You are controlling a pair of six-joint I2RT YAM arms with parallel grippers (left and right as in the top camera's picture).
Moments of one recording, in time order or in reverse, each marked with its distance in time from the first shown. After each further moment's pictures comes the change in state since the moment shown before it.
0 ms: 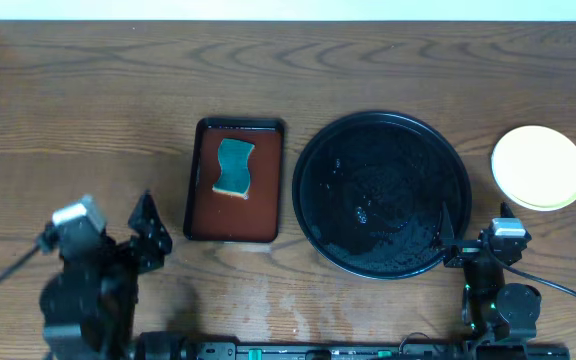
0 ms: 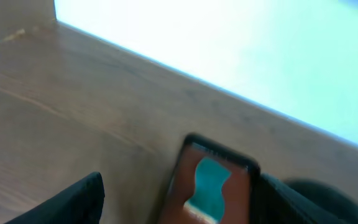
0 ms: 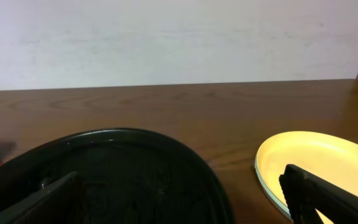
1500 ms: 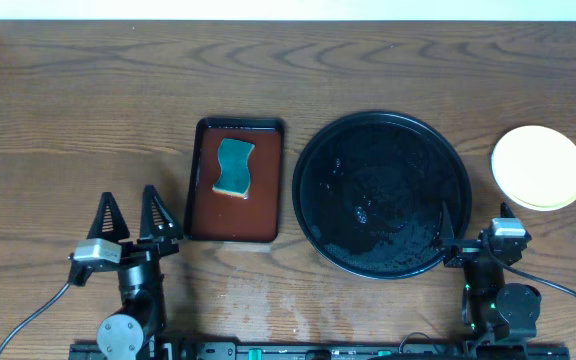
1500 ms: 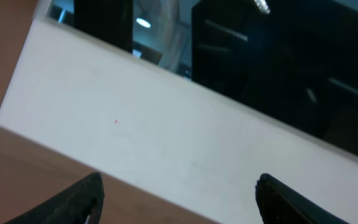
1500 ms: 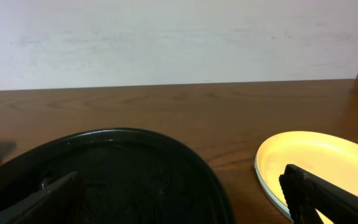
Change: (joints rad) left arm 0.003 -0.325 -0.730 1.024 -0.010 -0.070; right arm 0.000 0.000 0.000 0.000 0.000 0.000
